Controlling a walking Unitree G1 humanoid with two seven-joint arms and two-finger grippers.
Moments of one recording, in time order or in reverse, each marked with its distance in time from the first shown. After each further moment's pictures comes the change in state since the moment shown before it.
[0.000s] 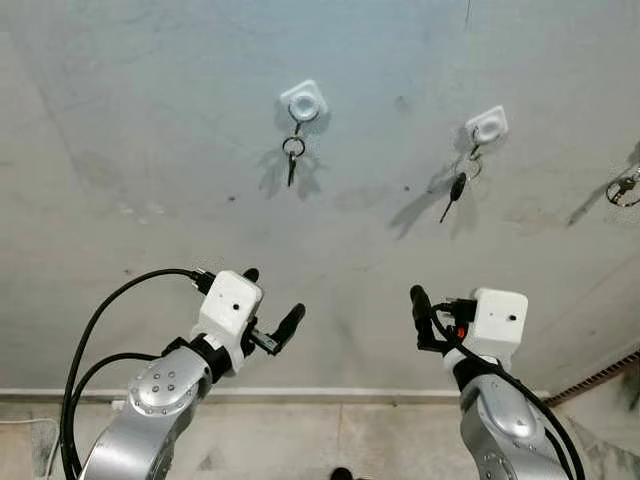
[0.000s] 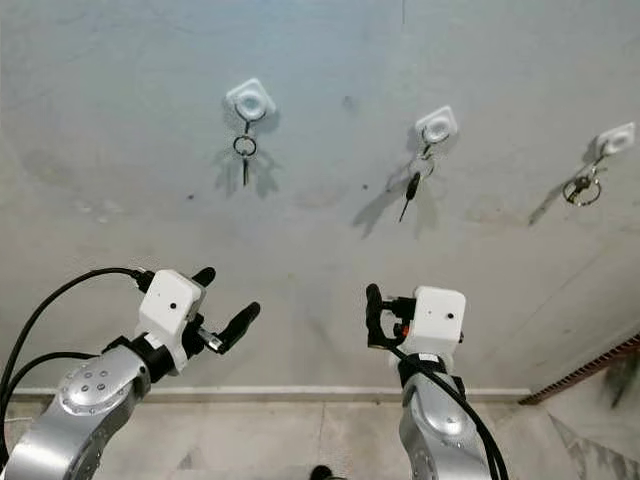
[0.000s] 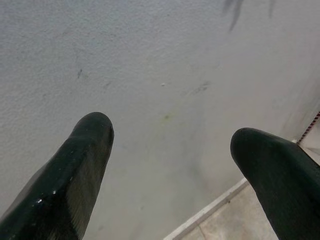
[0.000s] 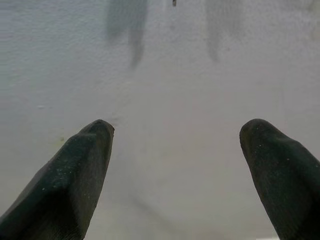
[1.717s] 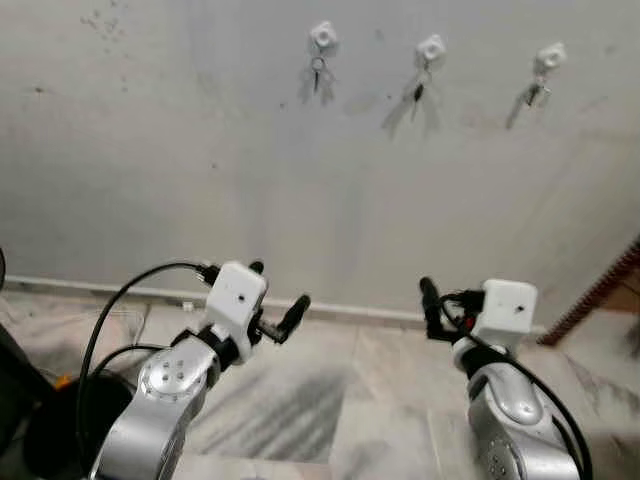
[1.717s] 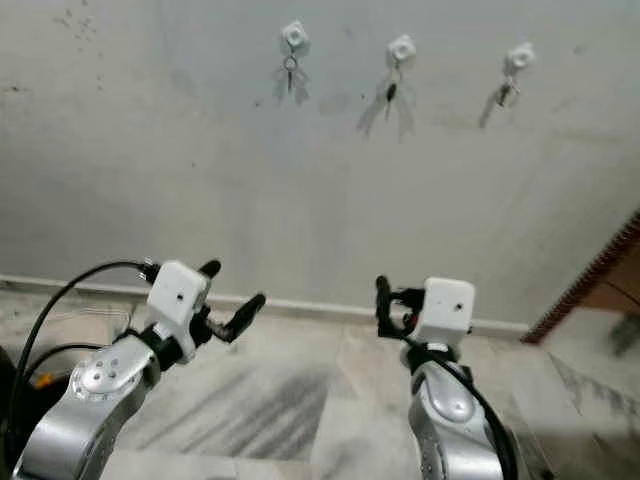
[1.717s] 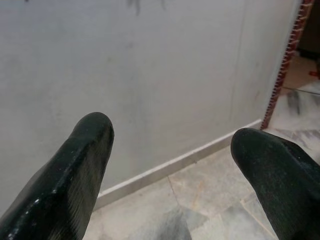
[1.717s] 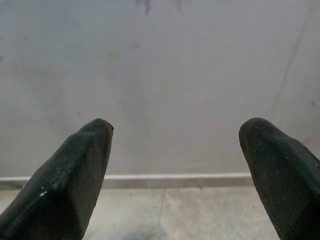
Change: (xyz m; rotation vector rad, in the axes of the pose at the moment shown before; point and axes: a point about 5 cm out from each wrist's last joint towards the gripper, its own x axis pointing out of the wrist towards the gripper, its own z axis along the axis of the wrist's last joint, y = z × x) left arm 0.014 0.004 0.002 -0.003 -0.032 0.011; right arm 0.011 -0.007 0.003 -0.004 -0.021 -0.014
